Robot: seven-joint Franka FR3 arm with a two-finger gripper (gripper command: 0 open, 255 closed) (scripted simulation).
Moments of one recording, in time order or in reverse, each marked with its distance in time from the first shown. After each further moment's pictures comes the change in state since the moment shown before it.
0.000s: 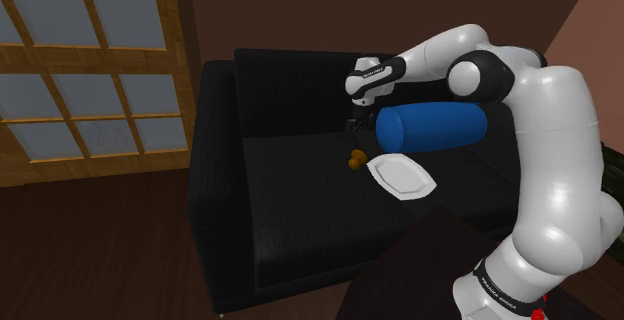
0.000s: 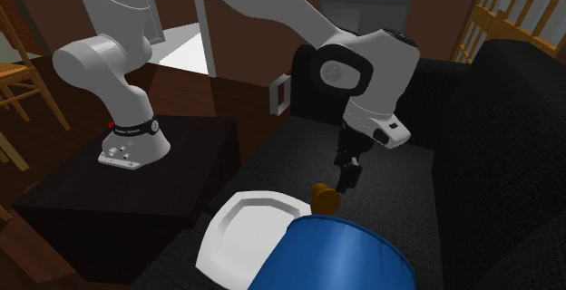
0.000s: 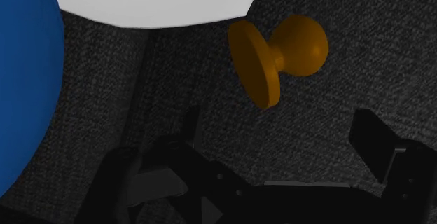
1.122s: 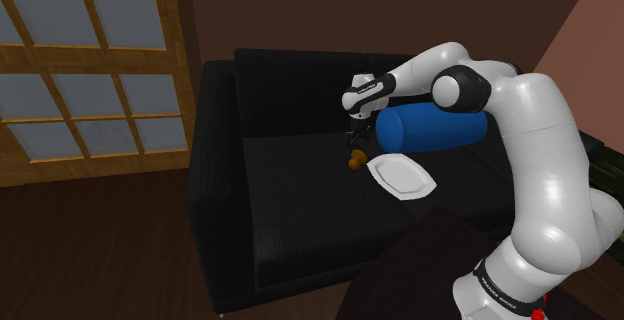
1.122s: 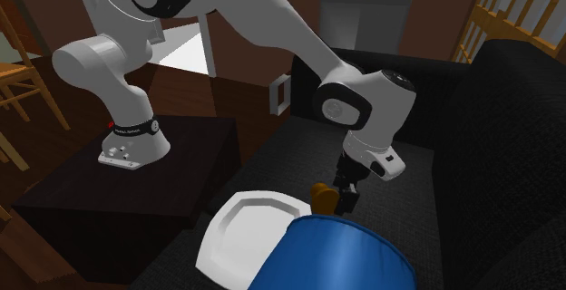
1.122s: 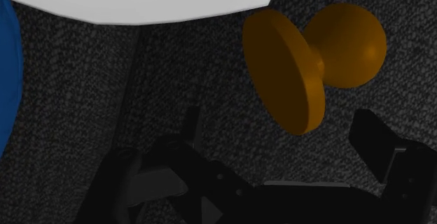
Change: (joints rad) arm -0.018 0.143 0.002 0.063 0.011 0.056 -0.004
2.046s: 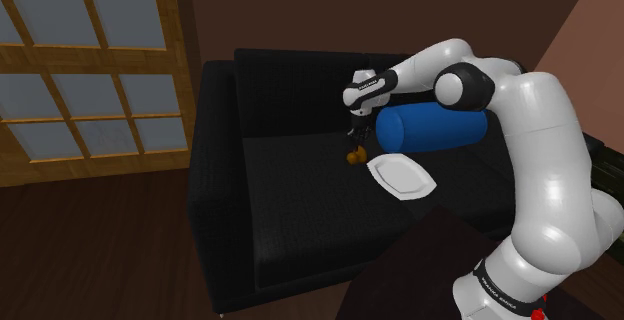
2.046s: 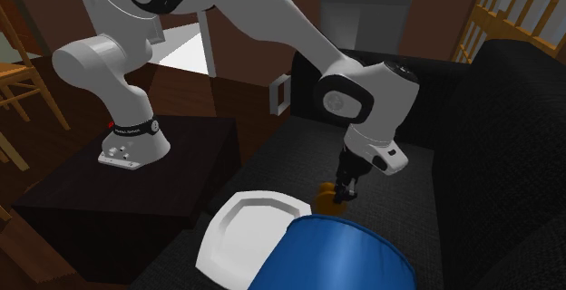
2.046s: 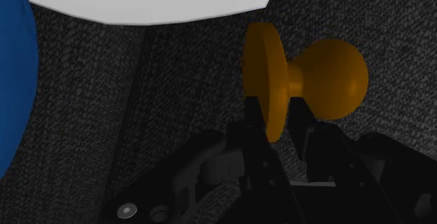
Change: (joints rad) arm 0.000 -0.025 -0.002 0.001 -0.002 -0.025 -0.001
